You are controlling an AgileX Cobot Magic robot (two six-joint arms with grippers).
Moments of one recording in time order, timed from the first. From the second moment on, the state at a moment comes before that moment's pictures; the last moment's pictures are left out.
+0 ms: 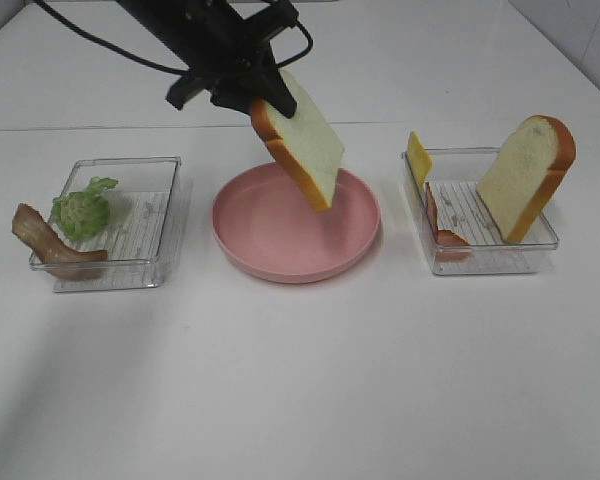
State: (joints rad) left arm -0.32 2.36 -2.17 -0.75 1.17 0.03; right arm 0.00 -0.01 -0.51 0.13 1.07 -0.14
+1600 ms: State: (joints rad) left arm -0.32 2.51 -2.18 -0.81 1.11 0.10; right arm 0.00 -0.01 -0.51 0.13 1.07 -0.14
